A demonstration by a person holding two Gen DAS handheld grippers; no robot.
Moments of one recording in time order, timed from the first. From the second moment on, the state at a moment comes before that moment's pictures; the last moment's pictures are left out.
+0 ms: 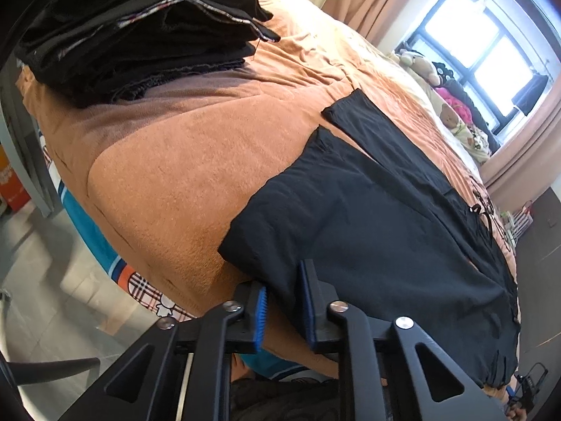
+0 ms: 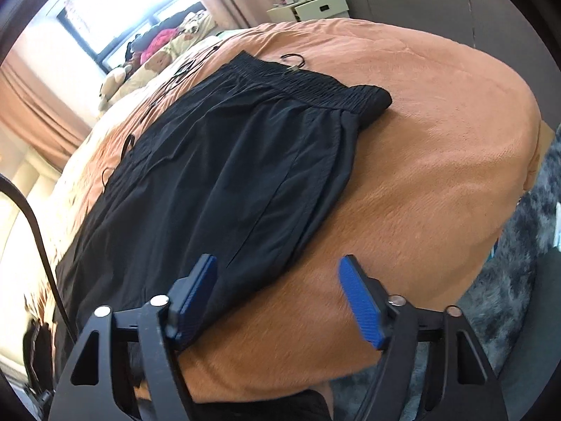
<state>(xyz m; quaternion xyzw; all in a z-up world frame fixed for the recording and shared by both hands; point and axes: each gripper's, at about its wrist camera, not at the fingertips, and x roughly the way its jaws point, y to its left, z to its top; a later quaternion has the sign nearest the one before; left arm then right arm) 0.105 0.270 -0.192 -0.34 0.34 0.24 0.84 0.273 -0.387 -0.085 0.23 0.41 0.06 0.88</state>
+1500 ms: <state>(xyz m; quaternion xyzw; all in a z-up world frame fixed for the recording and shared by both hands) 0.180 0.287 -0.045 -0.28 0.22 0.25 0.90 0.334 -0.419 -0.003 0.27 0.29 0.08 0.91</state>
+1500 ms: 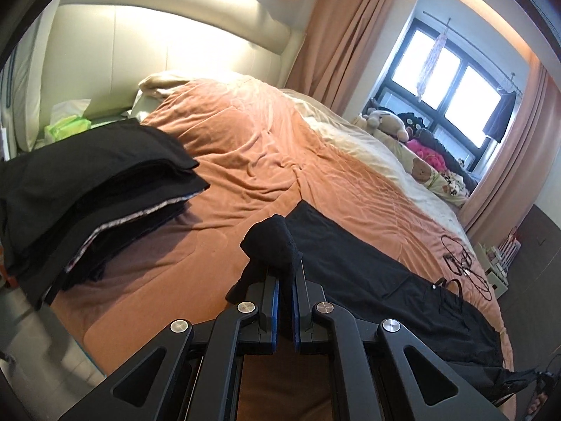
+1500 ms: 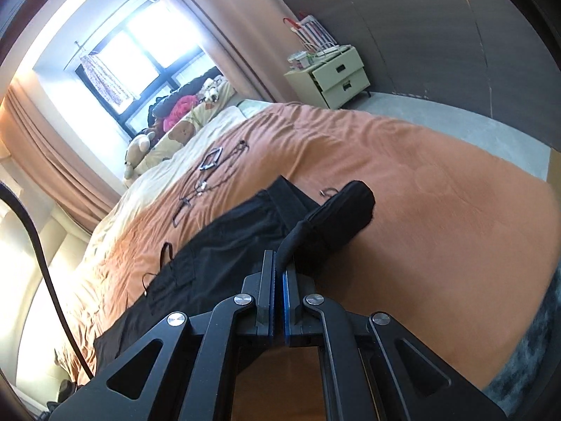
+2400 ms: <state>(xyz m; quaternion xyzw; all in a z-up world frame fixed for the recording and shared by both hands) 0.388 0.352 -0.078 -0.25 0.31 0.25 0.88 0.496 -0.337 0.011 0.22 0.32 0.05 0.92</state>
